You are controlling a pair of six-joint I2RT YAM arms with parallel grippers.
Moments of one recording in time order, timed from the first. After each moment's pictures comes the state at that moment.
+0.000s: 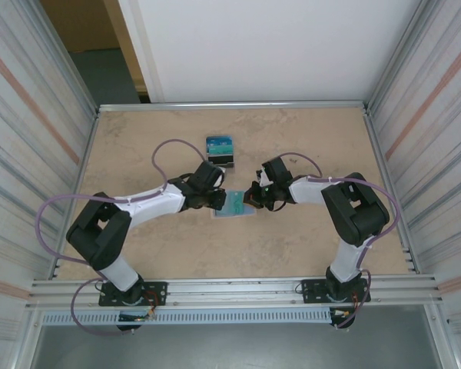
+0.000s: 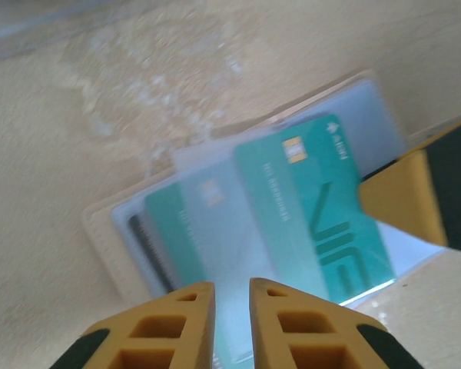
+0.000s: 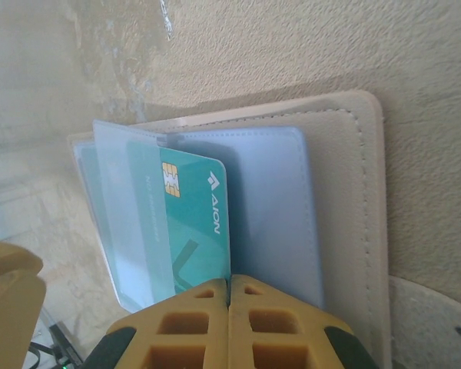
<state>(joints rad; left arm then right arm) -0.73 1.64 0.97 -0.32 -0.01 -0.34 0.52 1.79 0.88 -0.07 -0.51 0.83</state>
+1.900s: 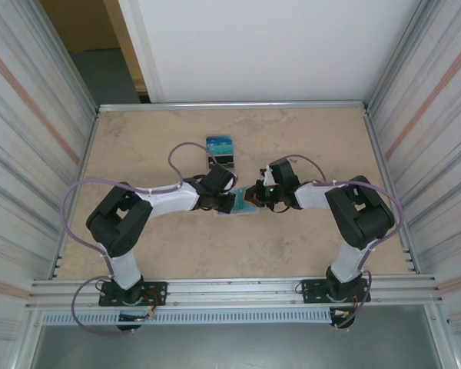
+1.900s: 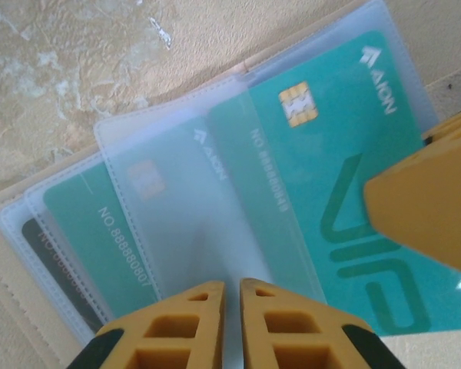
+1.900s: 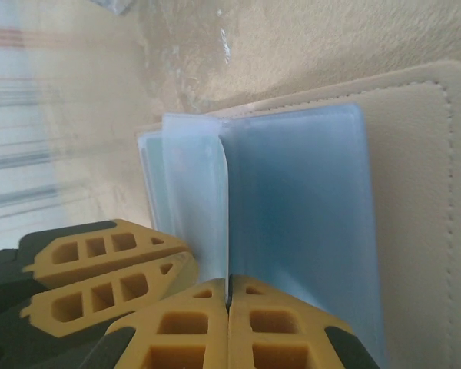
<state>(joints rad) -0.76 1.78 1.02 -0.29 0.03 -0.34 0.49 1.74 0.78 0.12 -0.57 0.88</state>
